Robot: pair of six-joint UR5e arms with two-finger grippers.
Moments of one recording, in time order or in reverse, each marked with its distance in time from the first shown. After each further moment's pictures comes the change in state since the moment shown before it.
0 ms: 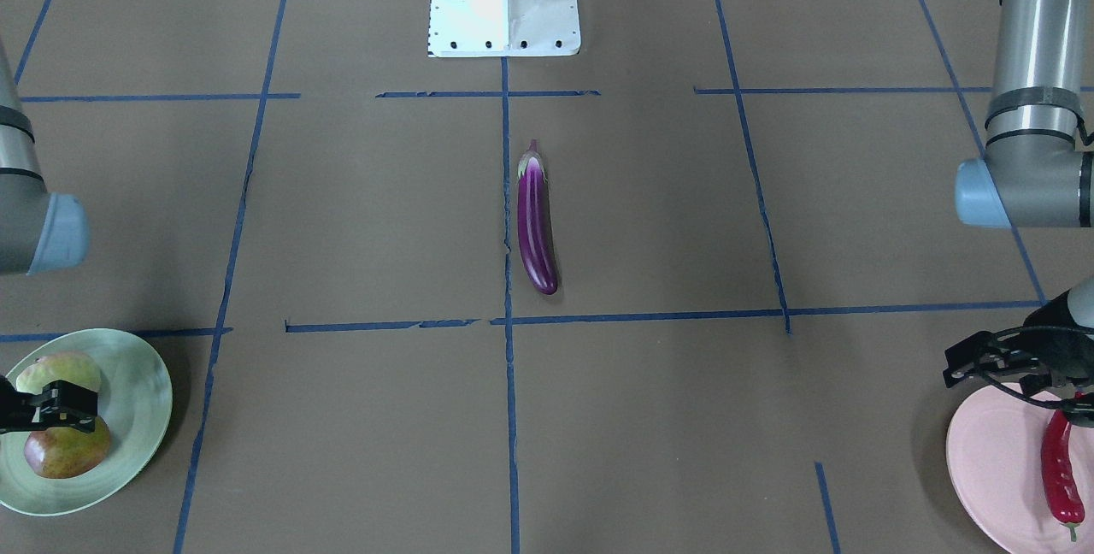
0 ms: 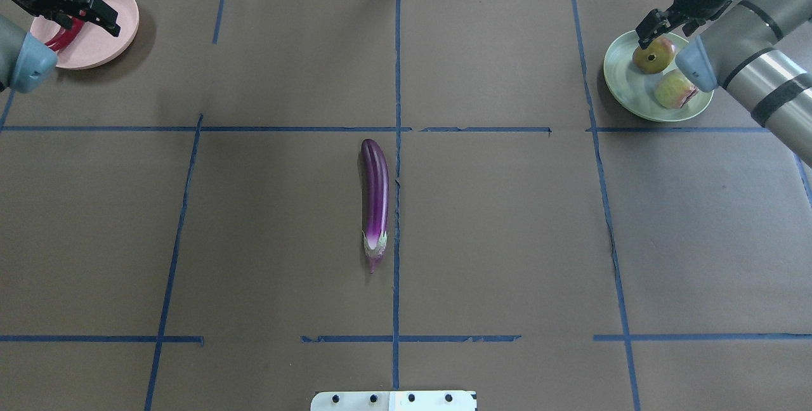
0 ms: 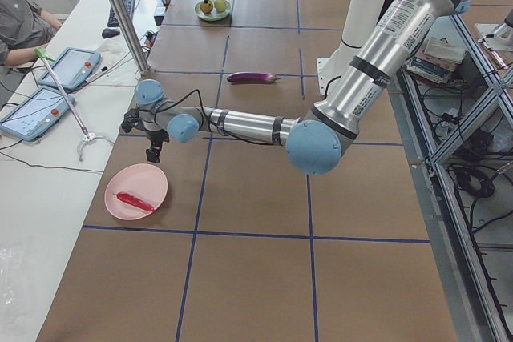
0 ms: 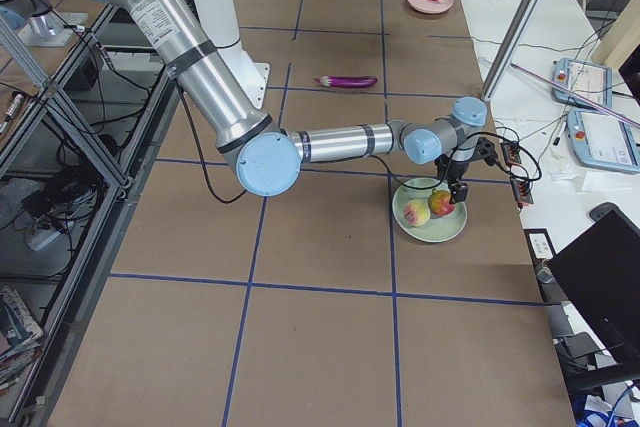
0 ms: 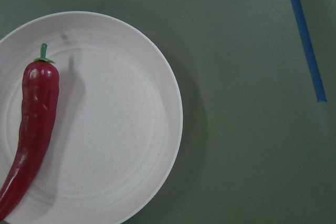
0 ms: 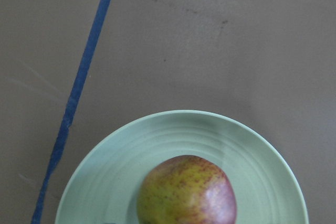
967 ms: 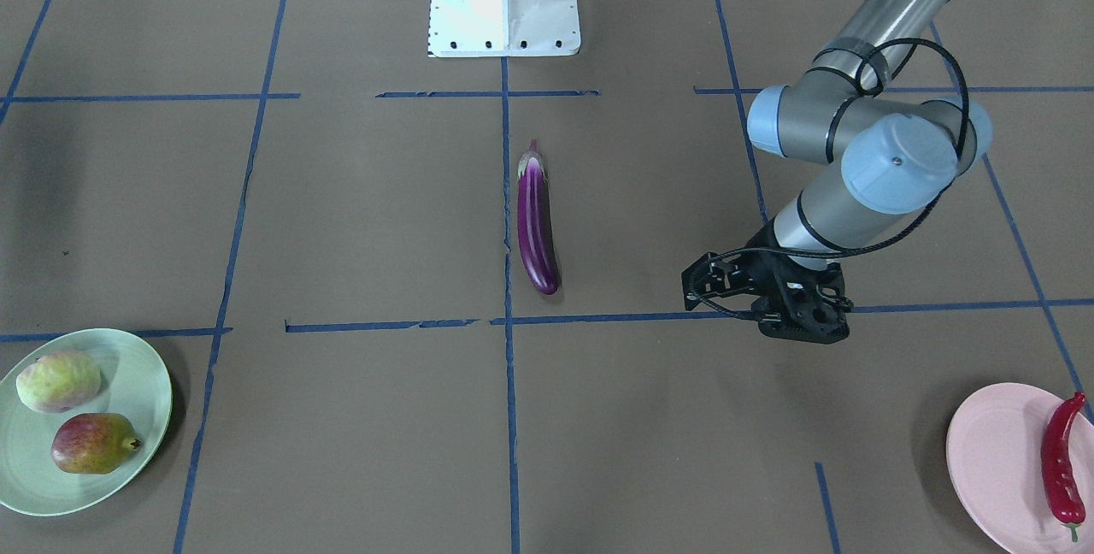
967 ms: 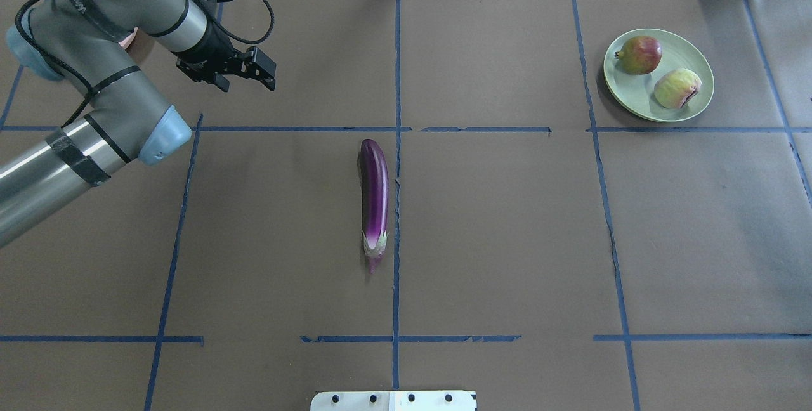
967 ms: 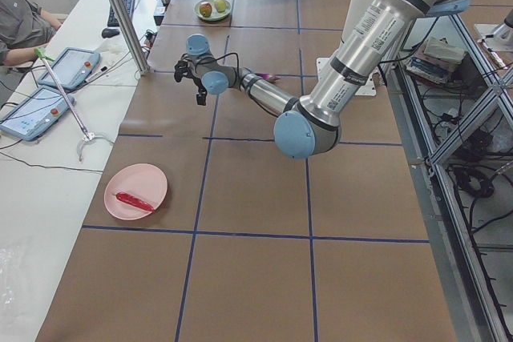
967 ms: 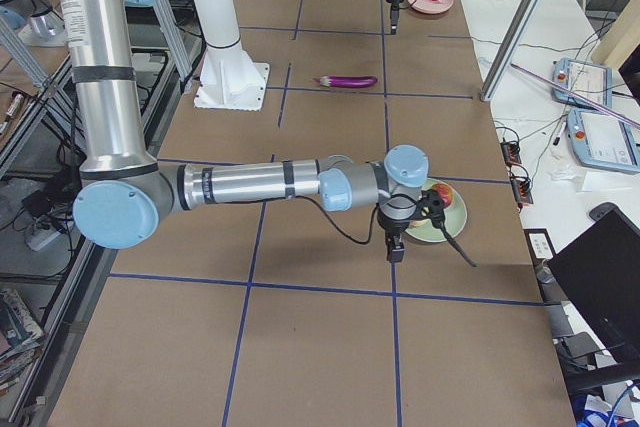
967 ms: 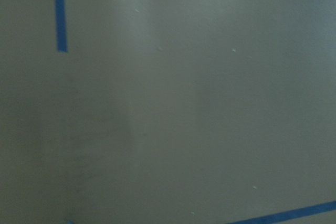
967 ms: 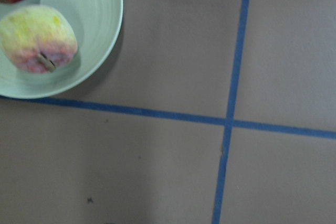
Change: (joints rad) left arm 0.319 -0.073 -0.251 0.022 0.008 -0.454; right arm 0.232 -0.594 0.567 -0.215 0.099 -0.198
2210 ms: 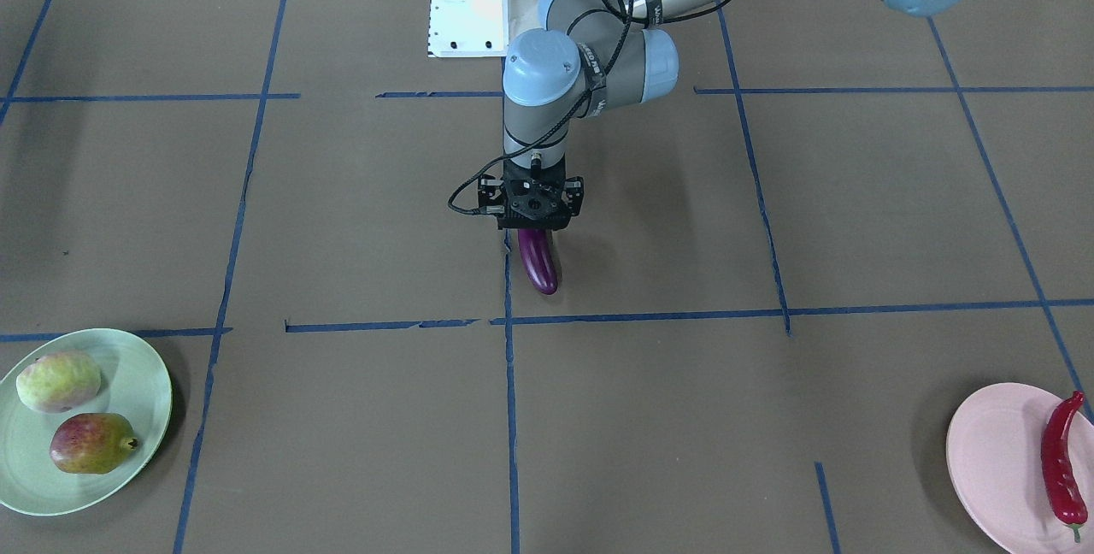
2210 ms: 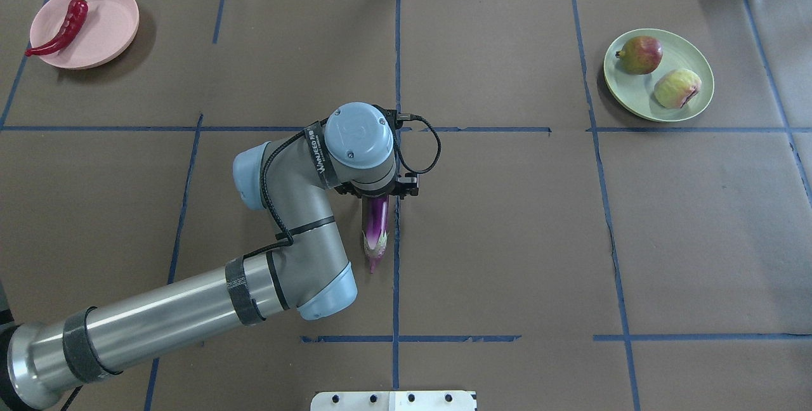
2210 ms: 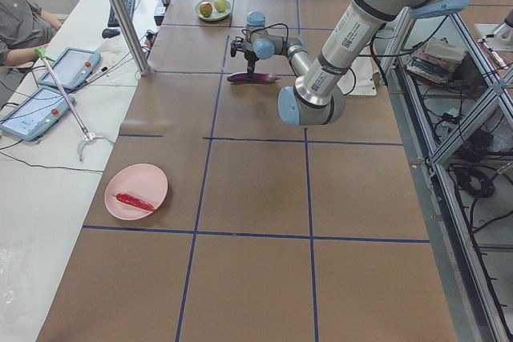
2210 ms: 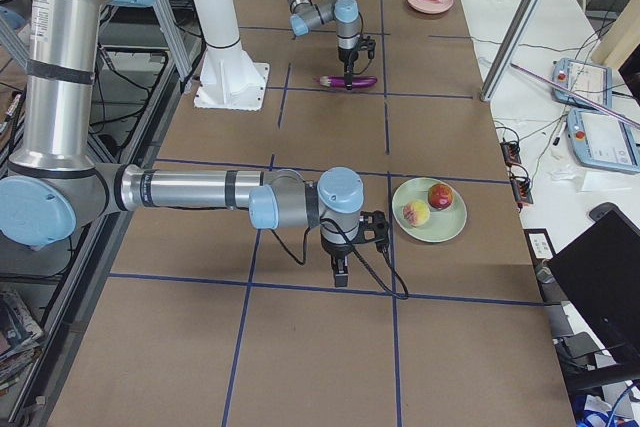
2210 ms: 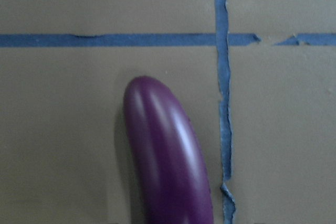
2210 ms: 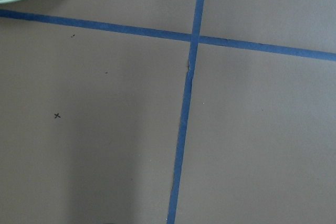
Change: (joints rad) left arm 0.413 -0.213 0.004 0.258 0.419 -0.247; right arm 0.051 -0.189 0.119 0.001 -0.001 -0.089
